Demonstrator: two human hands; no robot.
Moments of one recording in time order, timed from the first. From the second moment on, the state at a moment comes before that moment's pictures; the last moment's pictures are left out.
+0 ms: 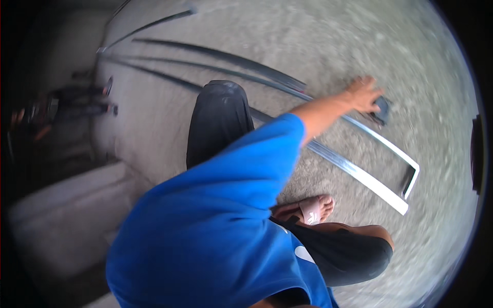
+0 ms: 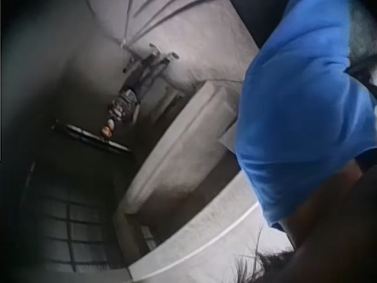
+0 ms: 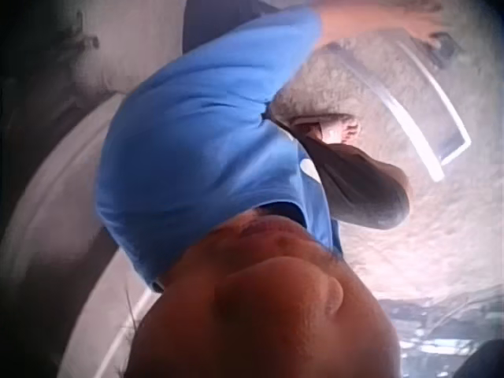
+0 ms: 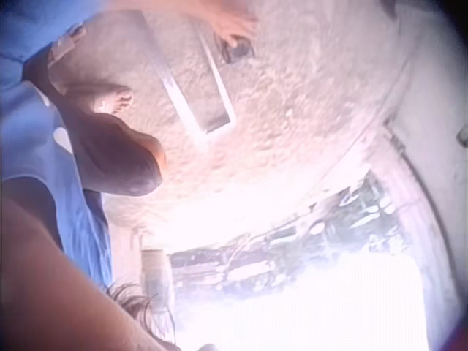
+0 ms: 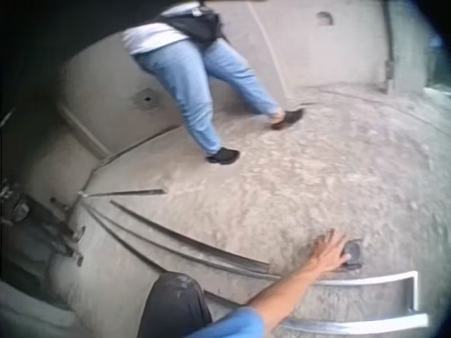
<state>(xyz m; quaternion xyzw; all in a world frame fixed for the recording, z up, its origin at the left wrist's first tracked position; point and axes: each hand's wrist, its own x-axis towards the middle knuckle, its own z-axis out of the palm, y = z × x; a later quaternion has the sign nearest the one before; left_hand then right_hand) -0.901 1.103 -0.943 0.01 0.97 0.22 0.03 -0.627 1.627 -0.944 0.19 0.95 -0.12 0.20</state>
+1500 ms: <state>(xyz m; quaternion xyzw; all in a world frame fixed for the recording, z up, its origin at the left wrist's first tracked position) -0.843 1.131 -0.900 0.07 0.95 0.27 0.16 -0.923 1.494 -0.874 -0.39 0.92 -0.02 0.00</state>
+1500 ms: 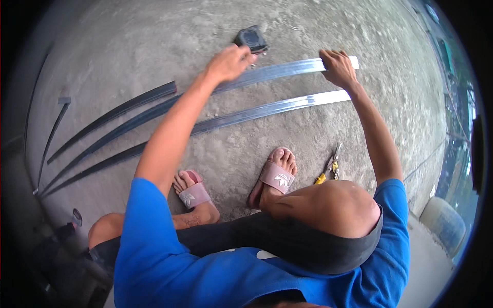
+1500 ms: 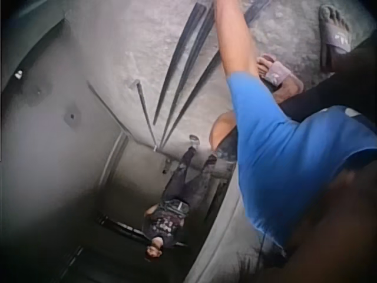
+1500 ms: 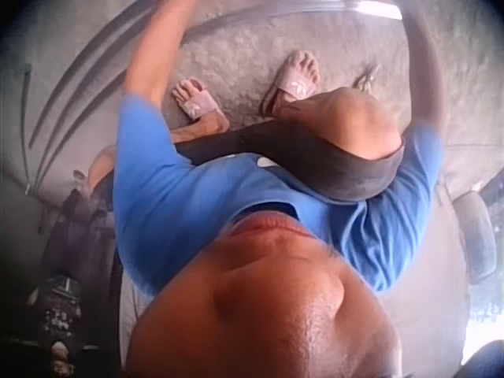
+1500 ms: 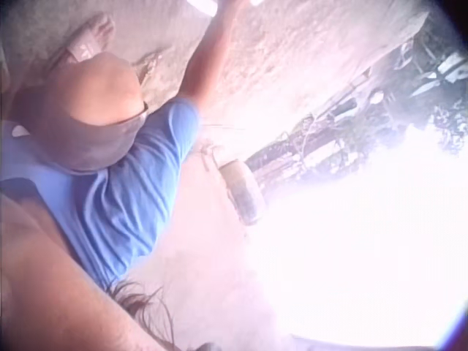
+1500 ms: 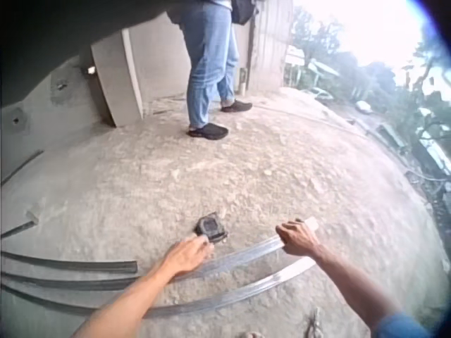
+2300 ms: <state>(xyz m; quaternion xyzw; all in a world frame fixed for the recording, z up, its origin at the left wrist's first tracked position) -0.888 1.150 -0.699 0.49 0.84 -0.04 -0.23 -0.865 1.402 -0.741 -0.10 0.57 -0.75 0.32</state>
